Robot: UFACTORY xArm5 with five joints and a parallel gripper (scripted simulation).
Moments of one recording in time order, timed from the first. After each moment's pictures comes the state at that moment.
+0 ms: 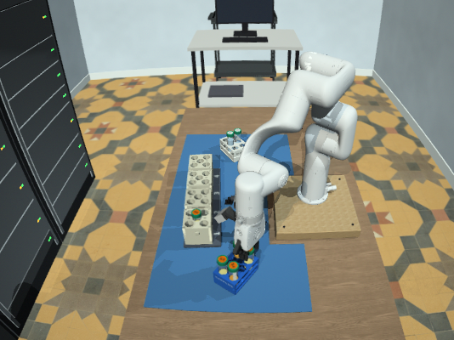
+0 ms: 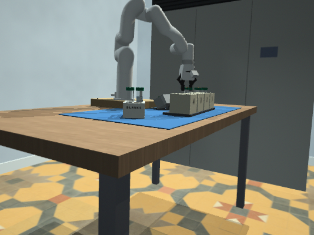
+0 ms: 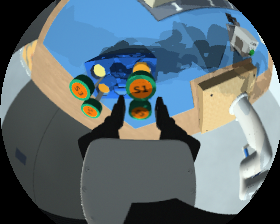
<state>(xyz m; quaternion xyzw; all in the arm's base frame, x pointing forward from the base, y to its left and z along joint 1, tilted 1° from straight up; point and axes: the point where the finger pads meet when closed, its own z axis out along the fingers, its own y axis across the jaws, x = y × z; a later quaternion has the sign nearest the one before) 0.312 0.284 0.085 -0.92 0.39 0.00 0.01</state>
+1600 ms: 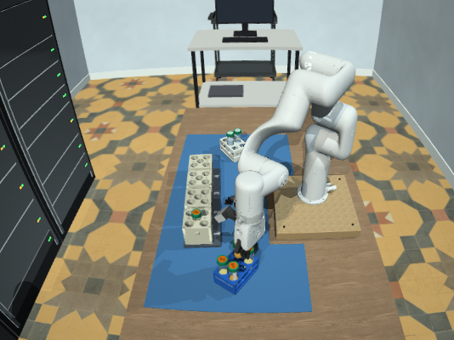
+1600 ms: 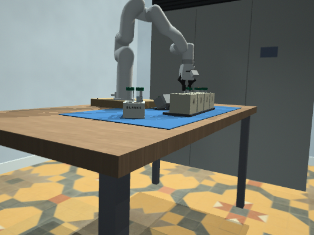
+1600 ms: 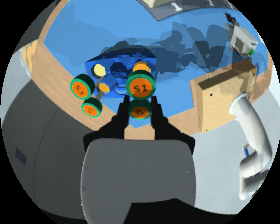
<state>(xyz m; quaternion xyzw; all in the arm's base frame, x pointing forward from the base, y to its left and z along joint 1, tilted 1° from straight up) 0.312 0.284 0.087 -0.92 0.39 0.00 0.01</state>
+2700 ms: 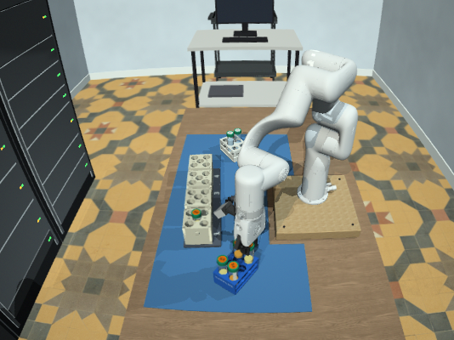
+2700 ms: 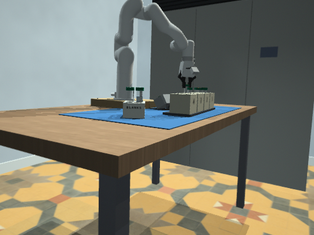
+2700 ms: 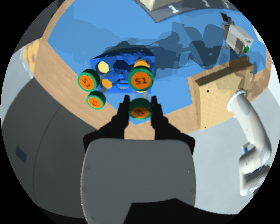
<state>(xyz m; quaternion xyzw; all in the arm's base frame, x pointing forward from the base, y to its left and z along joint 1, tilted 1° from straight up) 0.312 0.284 0.106 -0.92 0.39 0.00 0.01</state>
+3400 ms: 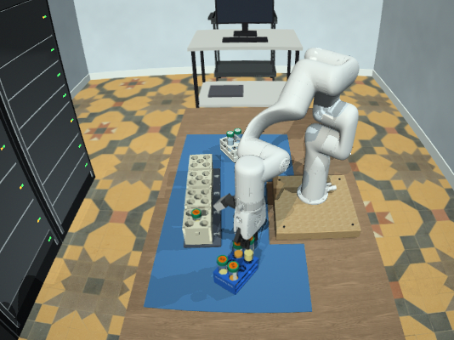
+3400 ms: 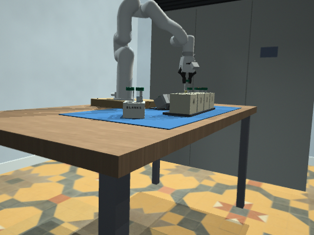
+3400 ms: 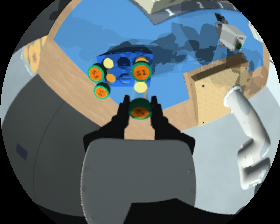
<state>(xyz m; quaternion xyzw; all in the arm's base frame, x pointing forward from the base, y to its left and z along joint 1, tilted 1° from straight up) 0.312 0.283 0.136 -0.92 0.39 0.00 0.01</state>
